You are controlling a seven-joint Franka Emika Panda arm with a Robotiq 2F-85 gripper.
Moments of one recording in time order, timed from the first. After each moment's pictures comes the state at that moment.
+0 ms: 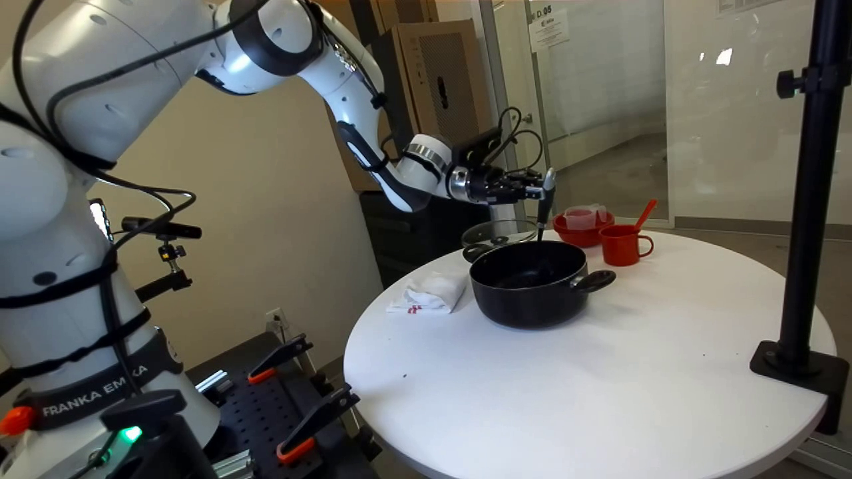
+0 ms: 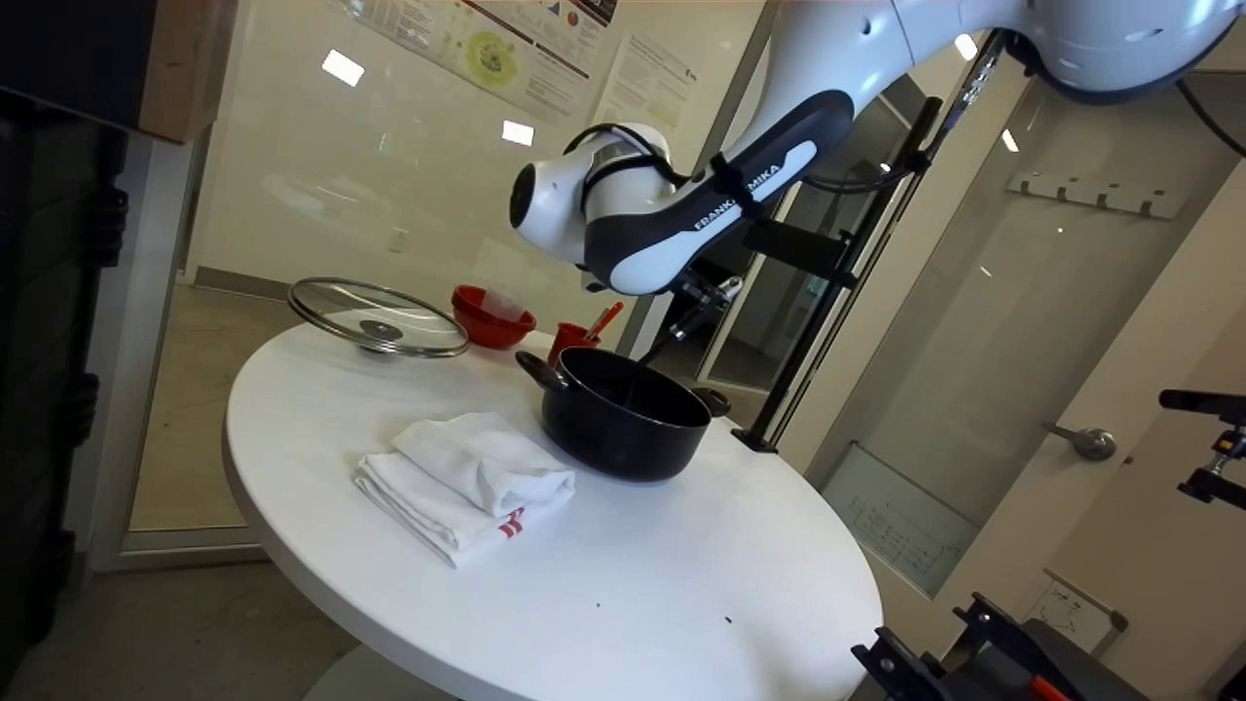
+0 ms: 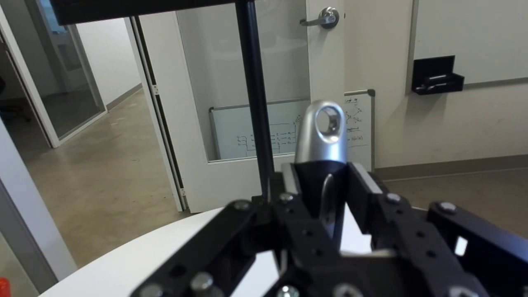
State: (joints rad) arm 0.21 0.94 0.04 -1.45 -1.38 1.47 -0.57
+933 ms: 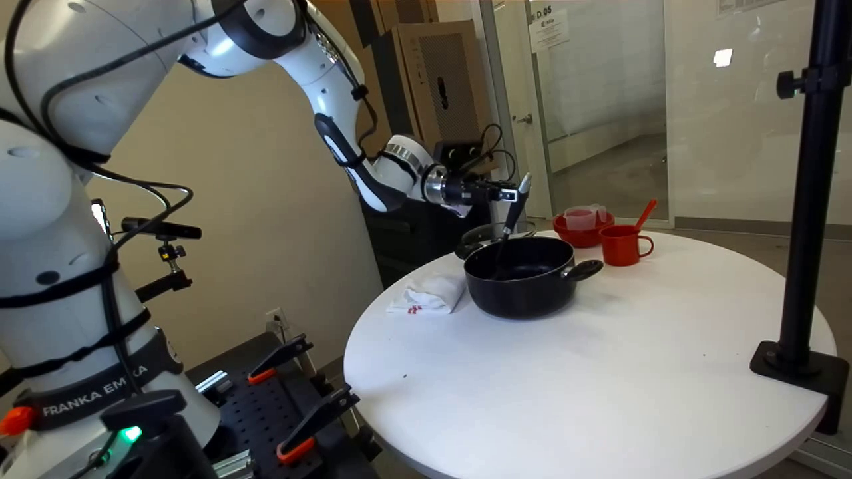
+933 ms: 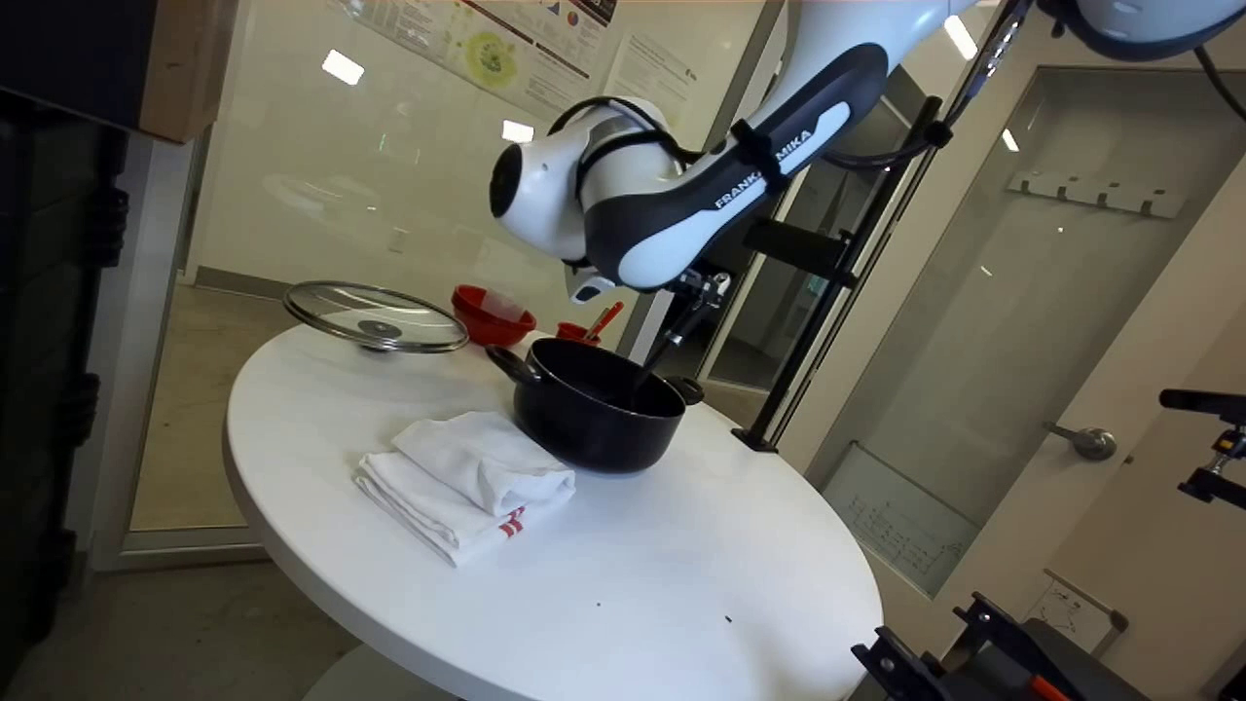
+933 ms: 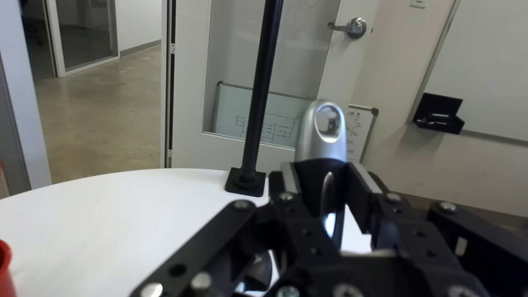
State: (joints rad) arm 0.24 0.84 0.09 -1.62 -1.39 1.49 -0.78
